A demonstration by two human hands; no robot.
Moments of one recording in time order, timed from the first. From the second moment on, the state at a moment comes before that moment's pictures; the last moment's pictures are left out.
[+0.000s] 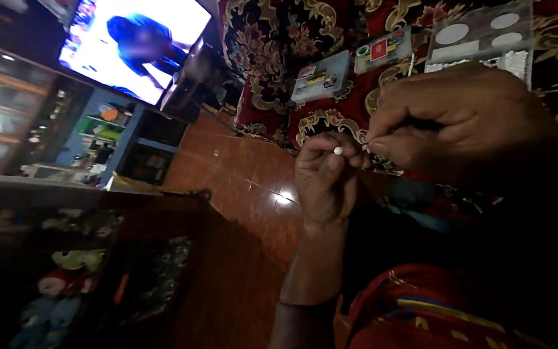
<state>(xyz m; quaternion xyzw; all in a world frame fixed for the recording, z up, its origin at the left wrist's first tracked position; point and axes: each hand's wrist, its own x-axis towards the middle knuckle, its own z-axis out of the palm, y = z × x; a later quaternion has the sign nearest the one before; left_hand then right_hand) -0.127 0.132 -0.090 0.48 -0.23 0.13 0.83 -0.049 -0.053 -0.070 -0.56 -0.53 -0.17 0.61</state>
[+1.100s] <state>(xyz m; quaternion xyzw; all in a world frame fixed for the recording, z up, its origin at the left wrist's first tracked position) -0.127 0.131 -0.088 0.42 -0.21 0.07 0.88 -0.057 -0.040 -0.070 -0.58 -0.52 -0.18 0.60</state>
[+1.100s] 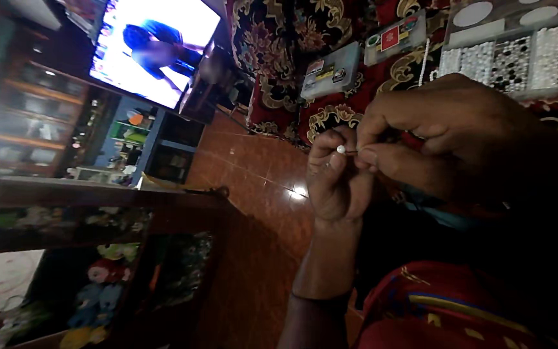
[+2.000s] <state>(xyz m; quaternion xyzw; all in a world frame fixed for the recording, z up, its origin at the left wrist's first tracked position) -0.134 0.130 -0.090 0.39 -0.21 0.01 0.89 -0.066 -0.042 -0.065 -0.54 -0.50 -0.01 0.68</state>
